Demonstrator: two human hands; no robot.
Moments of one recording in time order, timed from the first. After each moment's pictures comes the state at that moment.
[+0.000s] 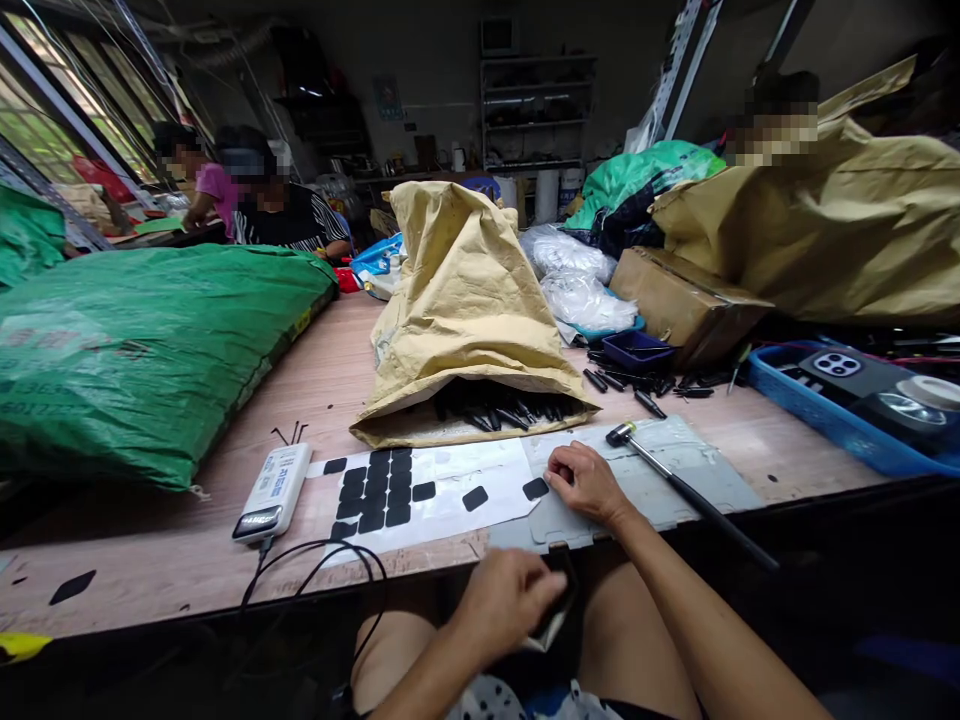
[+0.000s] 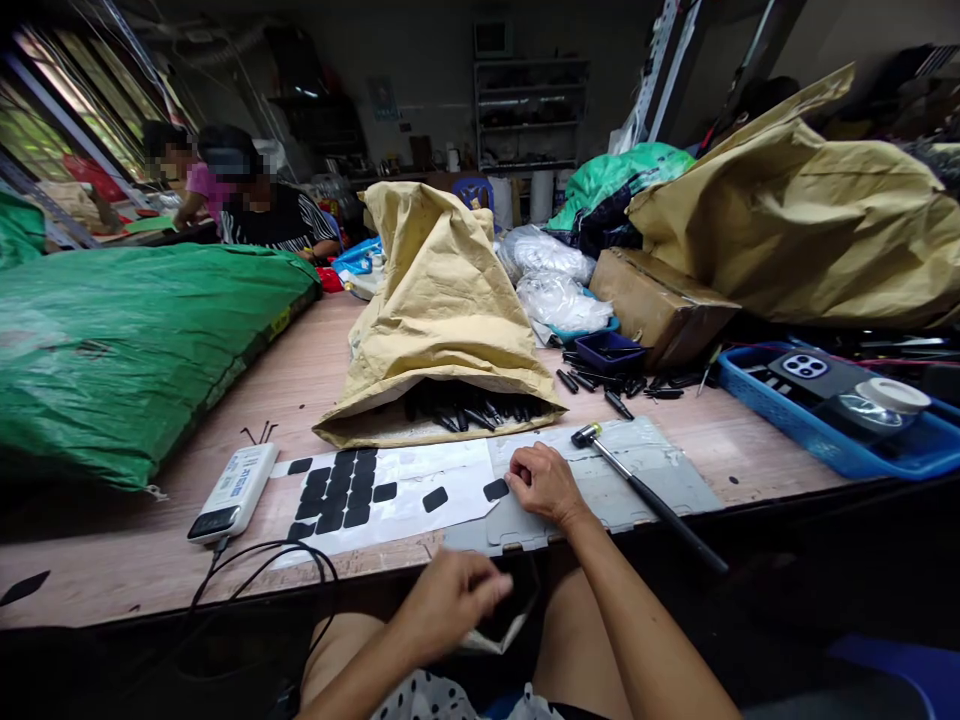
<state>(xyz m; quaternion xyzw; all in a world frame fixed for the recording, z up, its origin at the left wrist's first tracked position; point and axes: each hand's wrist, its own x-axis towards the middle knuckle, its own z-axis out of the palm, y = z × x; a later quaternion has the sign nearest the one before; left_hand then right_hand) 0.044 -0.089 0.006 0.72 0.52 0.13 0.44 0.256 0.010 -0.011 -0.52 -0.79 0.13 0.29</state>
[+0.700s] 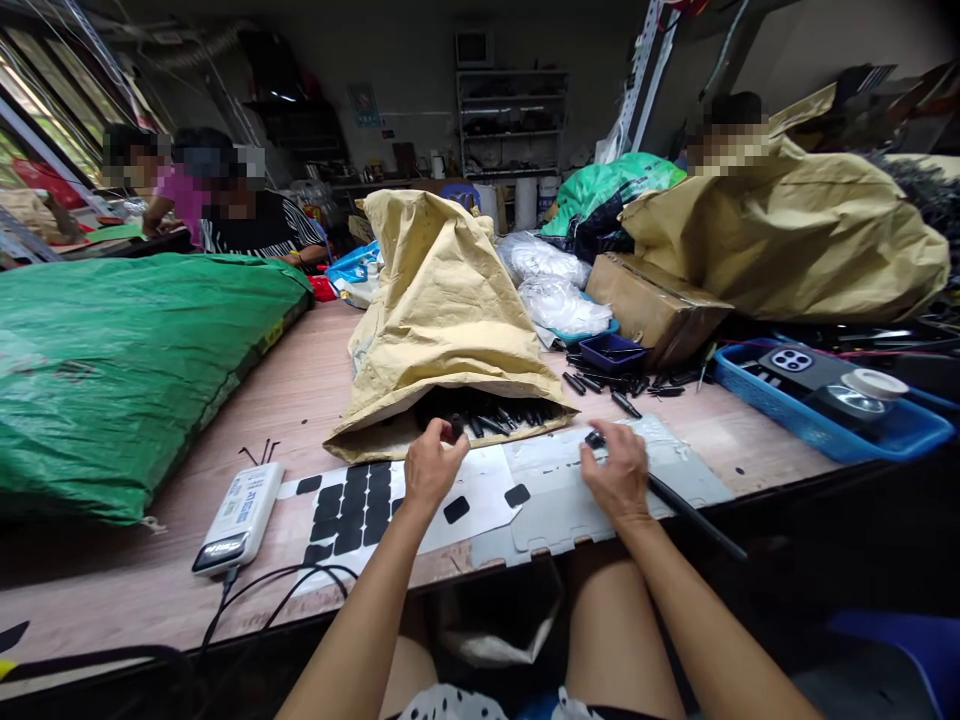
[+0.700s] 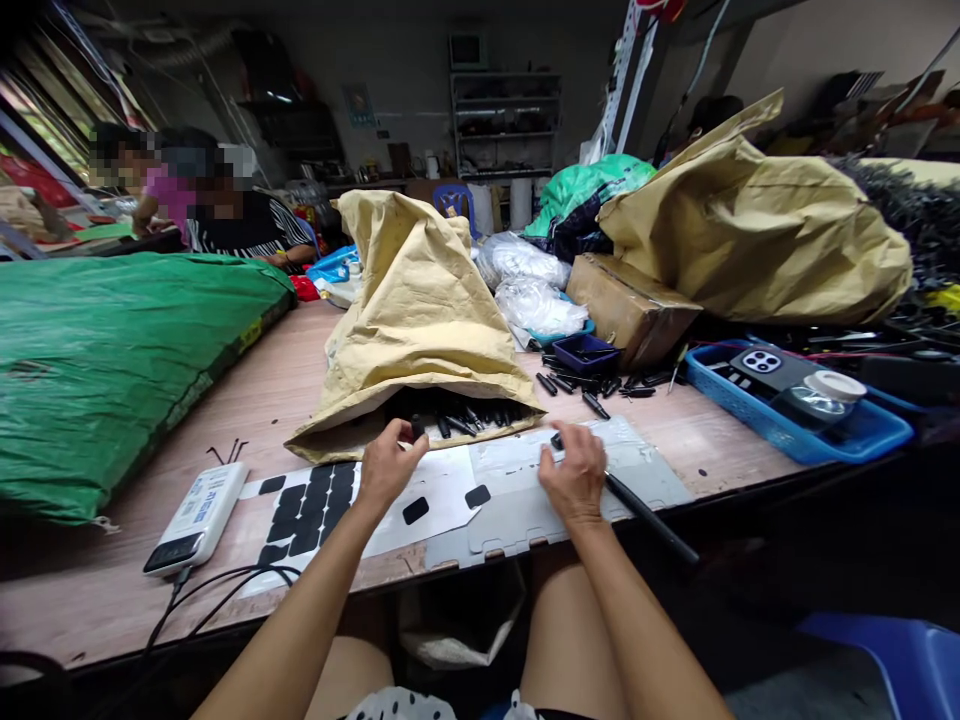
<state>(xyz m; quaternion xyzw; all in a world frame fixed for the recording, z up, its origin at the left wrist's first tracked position) 0.015 0.046 0.050 0.63 0.70 0.28 0.17 0.298 0.004 -0.004 -0.69 -0.60 -0.08 0.40</state>
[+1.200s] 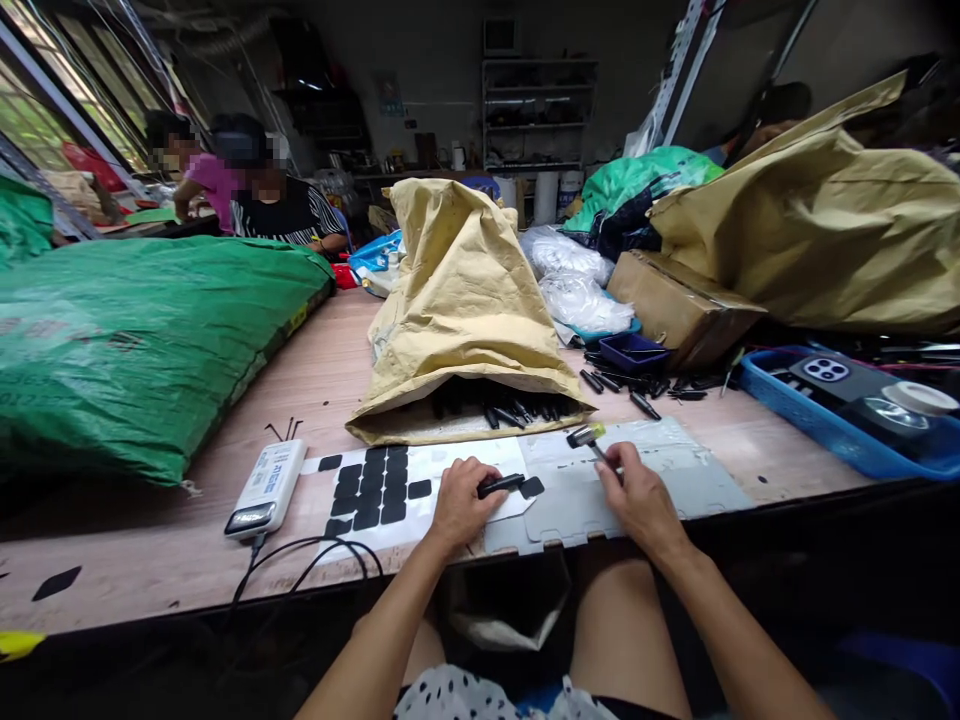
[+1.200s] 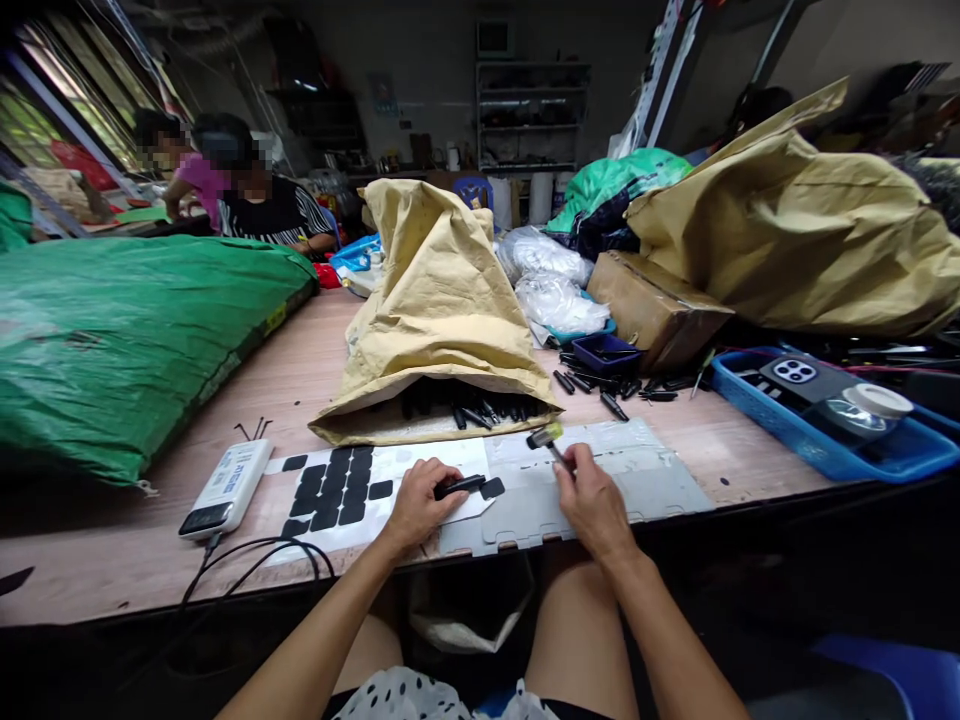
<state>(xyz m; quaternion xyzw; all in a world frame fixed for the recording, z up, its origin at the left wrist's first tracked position) 0.010 -0.008 0.001 0.76 0.54 0.26 0.23 0.297 -0.031 0.004 -0.69 -0.64 0.08 0.32</state>
